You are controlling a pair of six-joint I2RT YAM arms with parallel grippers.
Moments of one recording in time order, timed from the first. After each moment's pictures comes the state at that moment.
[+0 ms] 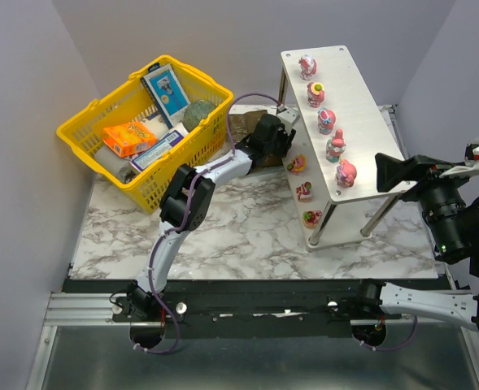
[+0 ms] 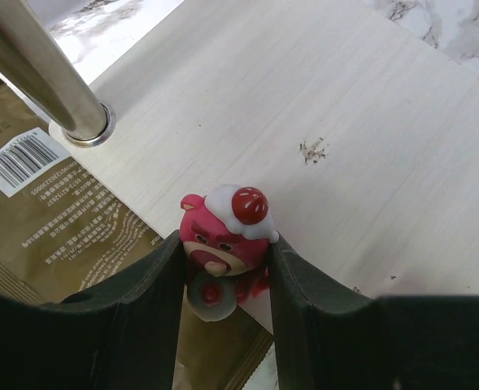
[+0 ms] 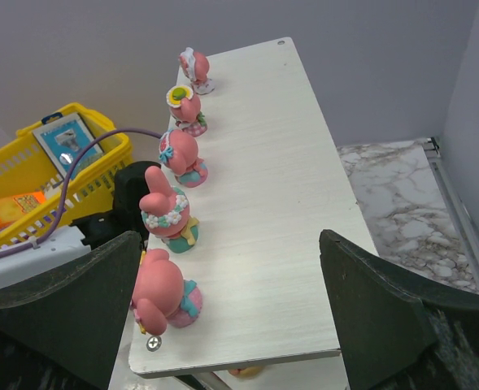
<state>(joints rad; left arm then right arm) -0.65 2.36 1.90 0.07 0.05 -0.01 1.16 0.69 1.44 -0.64 1.06 0.10</state>
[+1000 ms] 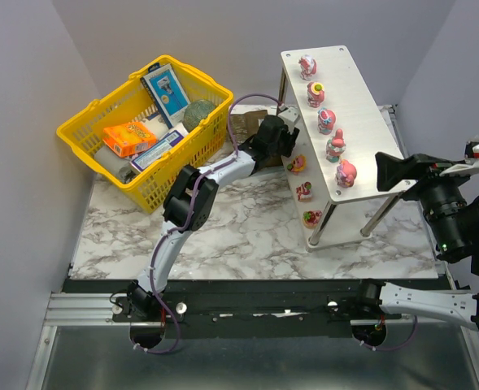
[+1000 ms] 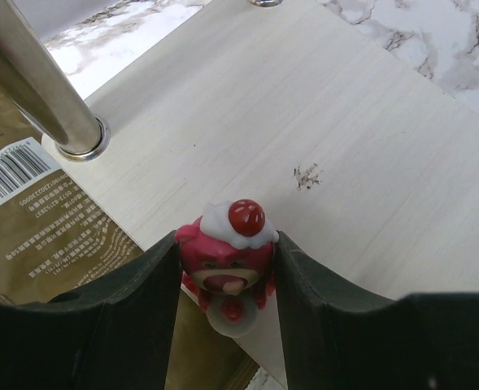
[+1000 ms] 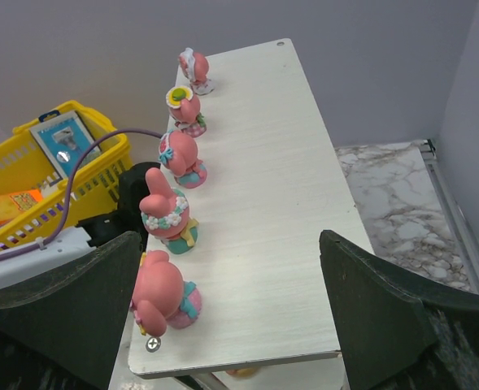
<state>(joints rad) -0.67 2.39 1.94 0.11 0.01 -0.06 1.16 0.70 1.47 -0.67 1.06 0.10</state>
